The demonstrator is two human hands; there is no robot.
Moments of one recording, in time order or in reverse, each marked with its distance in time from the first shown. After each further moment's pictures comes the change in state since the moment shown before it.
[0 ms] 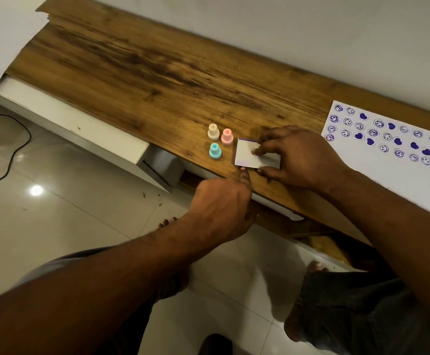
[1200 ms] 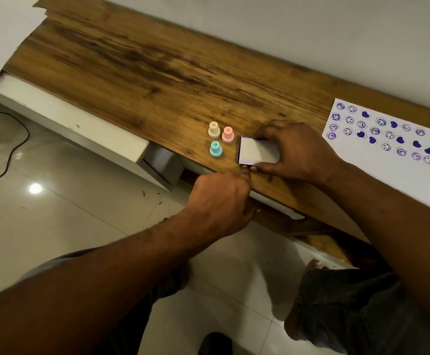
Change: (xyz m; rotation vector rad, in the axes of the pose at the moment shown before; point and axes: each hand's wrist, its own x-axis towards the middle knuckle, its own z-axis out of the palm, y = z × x) left_hand 0.002 -0.007 -0.004 -0.015 0.076 0.011; right_hand 0.013 -0.003 -0.001 0.076 -0.019 0.079
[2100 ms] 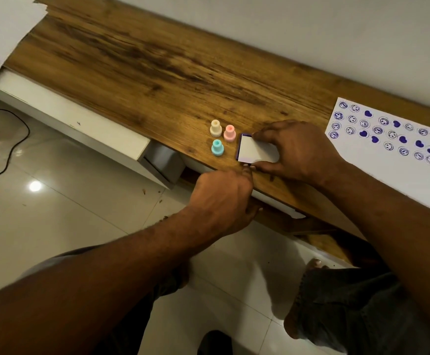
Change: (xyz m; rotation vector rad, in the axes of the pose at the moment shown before) left_hand 0.001 0.000 -0.004 -0.022 -0.033 0.013; right_hand -0.001 -0.008 -0.002 -0.140 0.009 -0.004
